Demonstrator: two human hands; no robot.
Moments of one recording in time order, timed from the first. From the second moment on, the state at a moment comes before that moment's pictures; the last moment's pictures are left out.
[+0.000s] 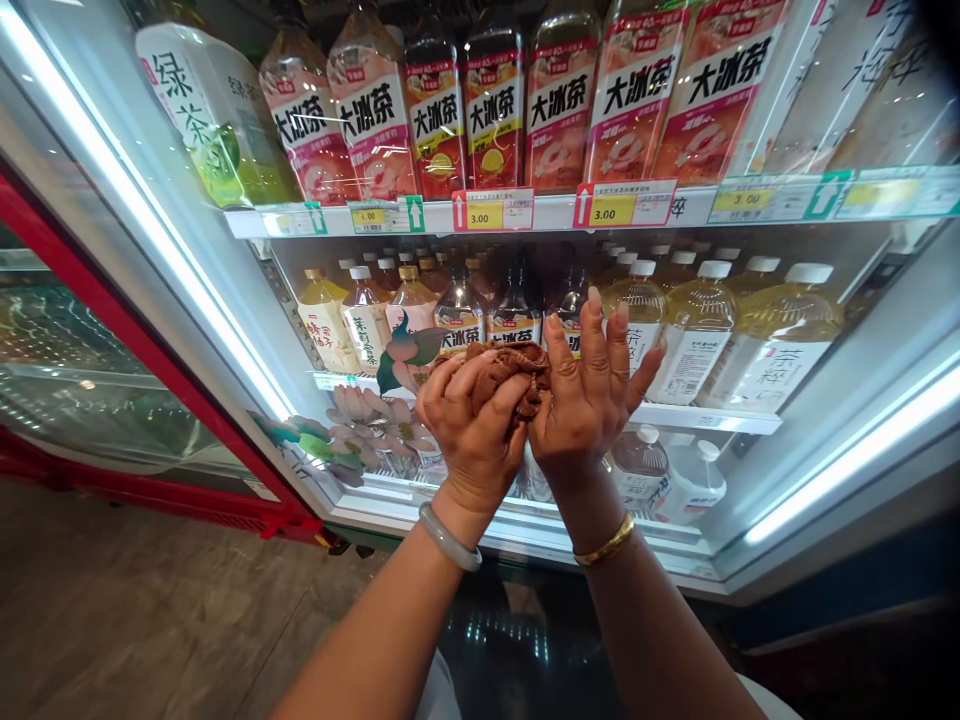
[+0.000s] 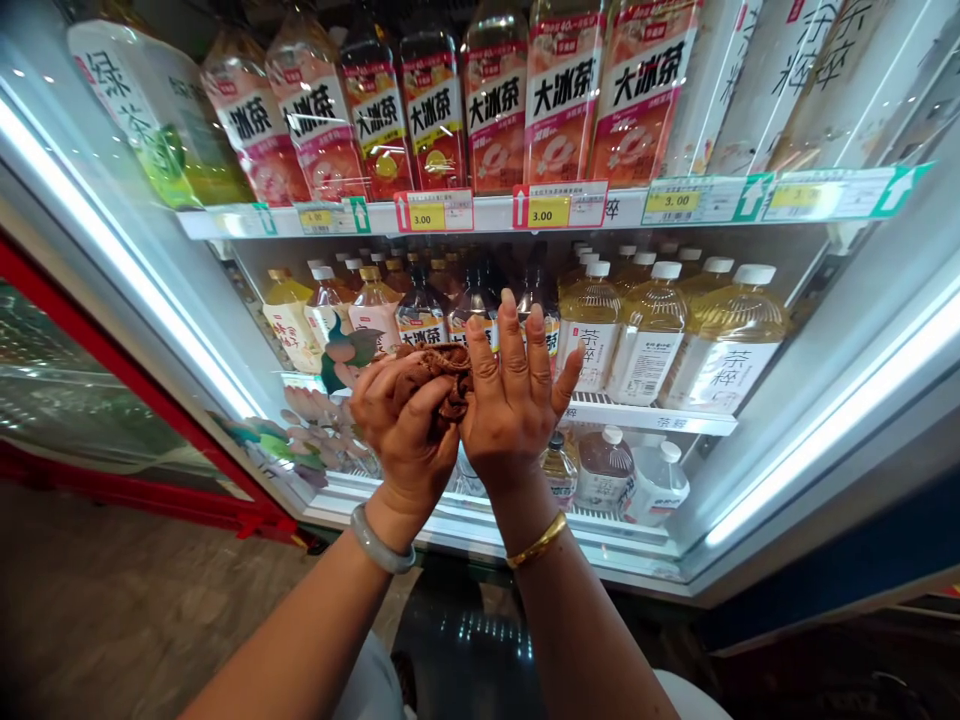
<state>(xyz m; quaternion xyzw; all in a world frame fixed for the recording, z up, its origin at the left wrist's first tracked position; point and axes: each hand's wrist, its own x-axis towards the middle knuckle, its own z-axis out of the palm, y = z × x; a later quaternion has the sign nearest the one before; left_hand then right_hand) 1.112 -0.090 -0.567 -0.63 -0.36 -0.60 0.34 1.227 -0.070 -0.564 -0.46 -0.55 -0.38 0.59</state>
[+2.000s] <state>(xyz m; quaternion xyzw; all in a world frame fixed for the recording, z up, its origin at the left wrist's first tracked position) 1.103 -0.087 -0.573 -0.61 -0.37 -0.61 0.35 1.227 -0.068 -0.564 -0.44 -0.55 -0.39 0.60</state>
